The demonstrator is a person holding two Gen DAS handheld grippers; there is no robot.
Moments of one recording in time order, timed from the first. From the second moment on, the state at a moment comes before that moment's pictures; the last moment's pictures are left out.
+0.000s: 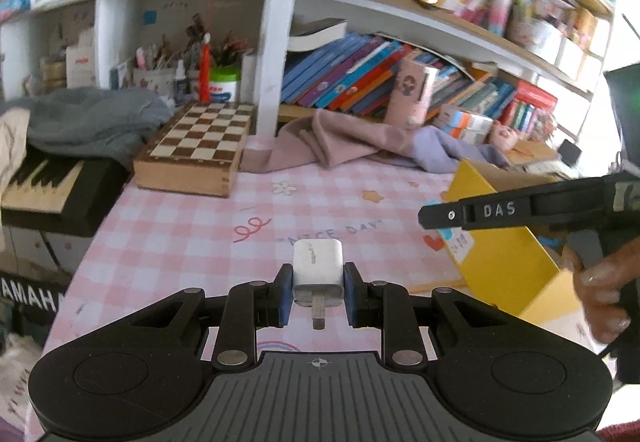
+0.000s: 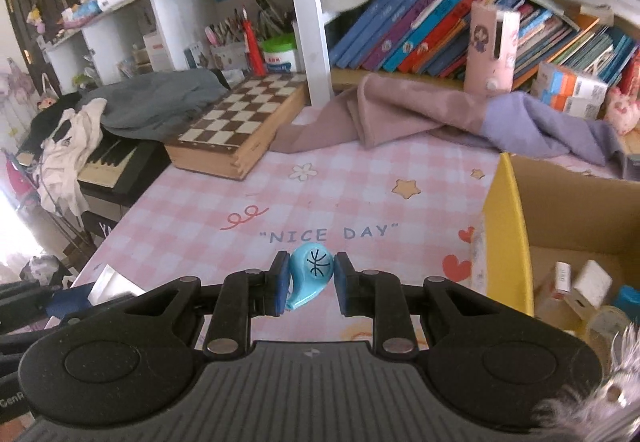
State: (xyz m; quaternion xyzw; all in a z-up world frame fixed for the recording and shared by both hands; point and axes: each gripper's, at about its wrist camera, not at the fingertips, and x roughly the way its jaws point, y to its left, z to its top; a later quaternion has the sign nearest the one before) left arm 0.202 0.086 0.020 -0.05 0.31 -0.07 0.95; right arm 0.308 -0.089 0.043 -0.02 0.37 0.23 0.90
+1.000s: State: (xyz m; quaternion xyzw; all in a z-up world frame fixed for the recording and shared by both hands) left arm 0.036 0.059 0.026 -0.05 0.33 -0.15 0.93; right arm 0.083 -0.137 0.031 -0.02 0.37 0.20 0.91
